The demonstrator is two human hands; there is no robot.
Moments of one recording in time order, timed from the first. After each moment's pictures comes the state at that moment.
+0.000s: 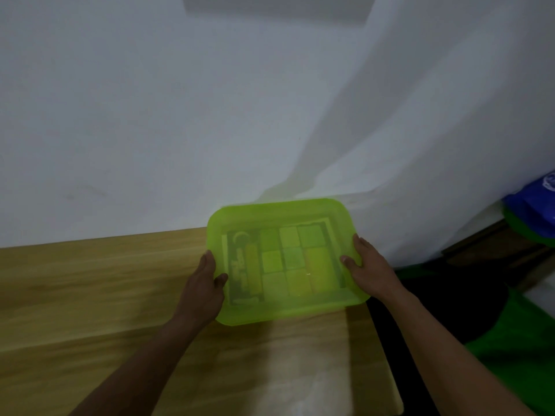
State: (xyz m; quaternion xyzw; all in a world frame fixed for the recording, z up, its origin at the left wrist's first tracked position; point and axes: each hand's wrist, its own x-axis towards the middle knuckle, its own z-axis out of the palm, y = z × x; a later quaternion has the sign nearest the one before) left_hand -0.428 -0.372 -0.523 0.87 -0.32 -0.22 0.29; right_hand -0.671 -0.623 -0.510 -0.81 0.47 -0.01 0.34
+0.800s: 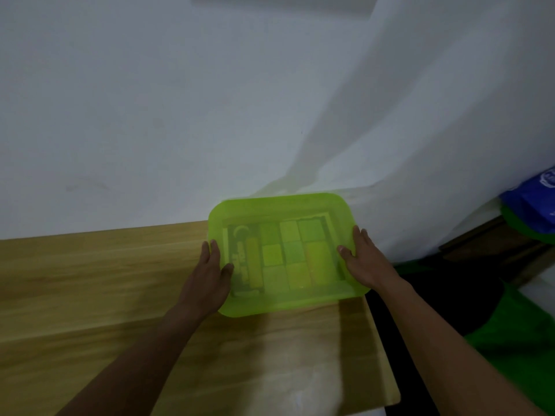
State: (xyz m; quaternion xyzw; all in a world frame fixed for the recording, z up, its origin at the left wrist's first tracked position) left_hand -0.429 -0.376 -0.520 0.88 -0.36 -0.23 0.22; right_hand -0.664 -0.622 -0.506 -0.81 0.49 0.06 0.31
